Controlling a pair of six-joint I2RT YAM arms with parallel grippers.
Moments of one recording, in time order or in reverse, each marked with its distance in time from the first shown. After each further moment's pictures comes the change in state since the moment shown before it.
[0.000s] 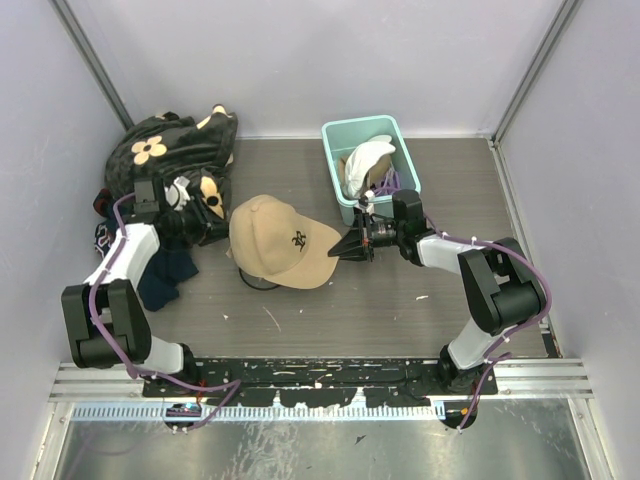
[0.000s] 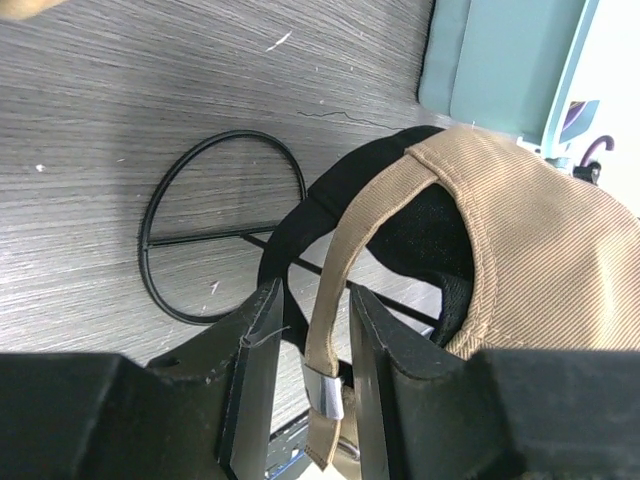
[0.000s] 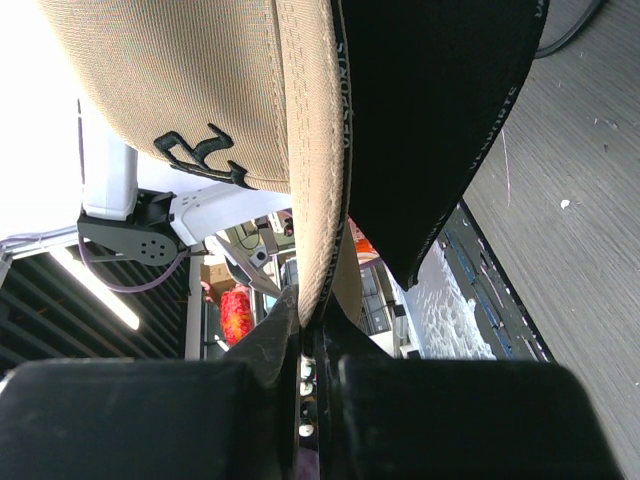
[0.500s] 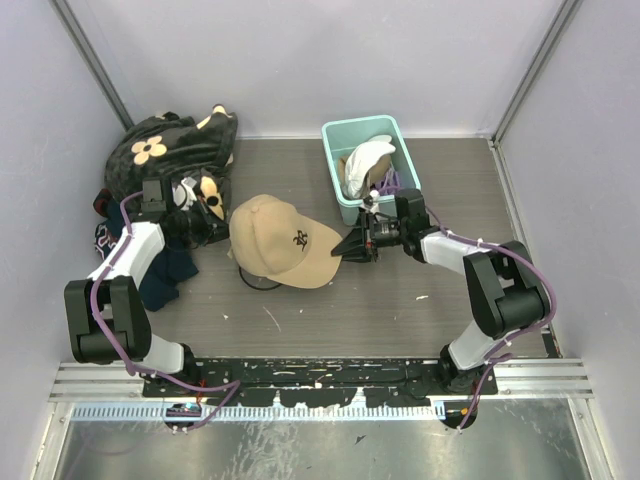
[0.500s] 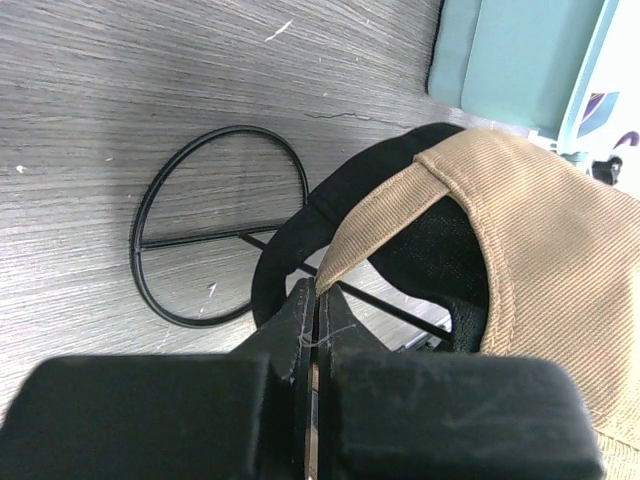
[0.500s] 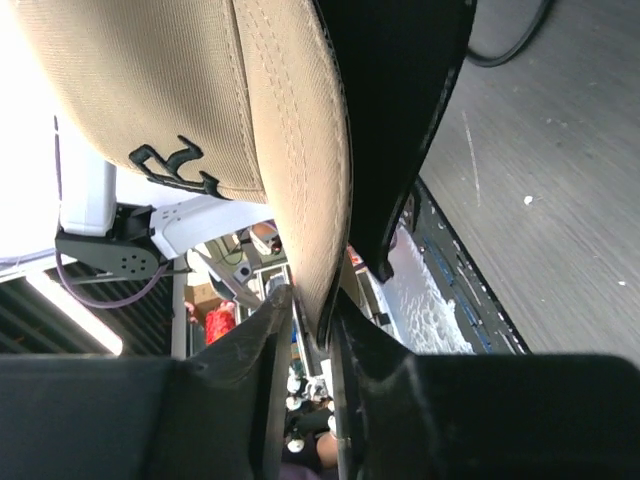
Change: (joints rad) left arm -0.047 0.026 0.000 0.021 -0.024 -0.014; right arm -0.016 -0.023 0.018 -0.136 0.023 -0.099
